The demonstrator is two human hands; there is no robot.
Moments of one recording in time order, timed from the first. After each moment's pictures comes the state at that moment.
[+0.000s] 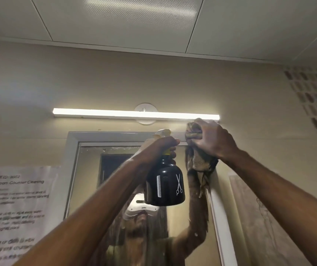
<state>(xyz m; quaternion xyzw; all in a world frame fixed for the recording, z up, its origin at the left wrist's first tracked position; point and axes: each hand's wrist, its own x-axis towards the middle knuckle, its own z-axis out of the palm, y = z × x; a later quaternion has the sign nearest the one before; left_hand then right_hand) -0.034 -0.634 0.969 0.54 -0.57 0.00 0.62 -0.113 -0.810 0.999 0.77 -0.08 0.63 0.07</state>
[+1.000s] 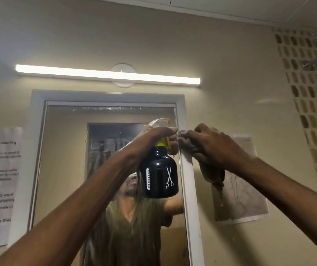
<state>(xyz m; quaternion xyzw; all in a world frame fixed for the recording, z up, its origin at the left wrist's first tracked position) -0.055 -0.680 0.904 0.51 -0.60 -0.10 0.61 -0.156 -0.860 0.886 0.84 -0.03 0.51 0.20</state>
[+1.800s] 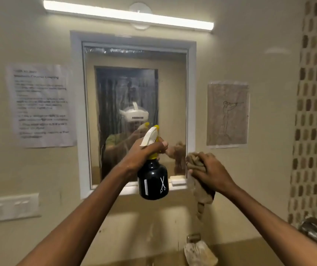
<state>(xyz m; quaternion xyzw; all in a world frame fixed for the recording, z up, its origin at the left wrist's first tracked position) -0.111 -0.574 0.722 0.58 -0.50 -0.07 0.65 -0.204 -0.800 0.656 0.90 -0.09 0.40 -0.14</state>
